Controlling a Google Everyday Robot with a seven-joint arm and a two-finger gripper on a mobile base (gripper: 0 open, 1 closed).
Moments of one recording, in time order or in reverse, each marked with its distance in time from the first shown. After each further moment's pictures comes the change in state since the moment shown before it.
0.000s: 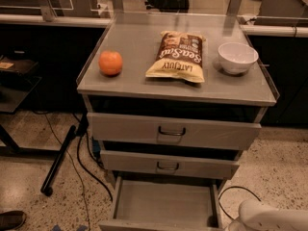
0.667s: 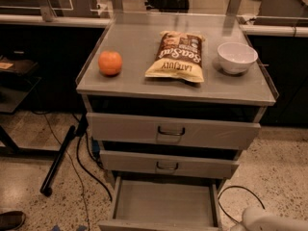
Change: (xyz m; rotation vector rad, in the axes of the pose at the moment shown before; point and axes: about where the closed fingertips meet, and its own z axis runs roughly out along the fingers) arm -0.002 -0.030 0.036 -0.066 -0.084 0.114
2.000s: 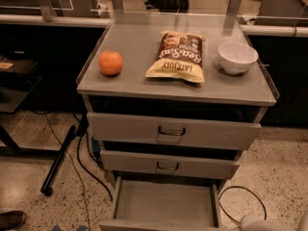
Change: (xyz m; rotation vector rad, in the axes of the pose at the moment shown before) arm -0.015 -0.064 0.068 -0.053 -0.117 0.217
